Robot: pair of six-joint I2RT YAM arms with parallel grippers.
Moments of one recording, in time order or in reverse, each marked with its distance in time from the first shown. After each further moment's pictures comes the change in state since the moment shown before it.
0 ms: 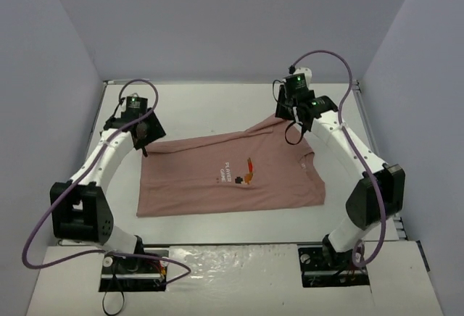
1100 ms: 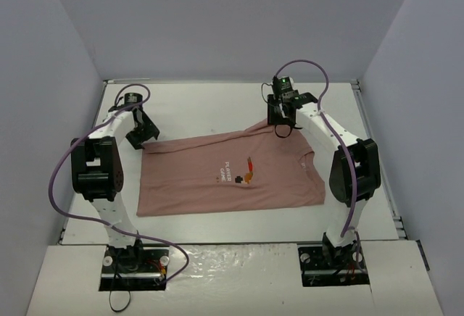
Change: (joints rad) left arm 0.147 0.422 0.206 -0.018 0.041 -0.084; right arm -0.010 0.249 0.079 -0.008 -0.103 -0.098
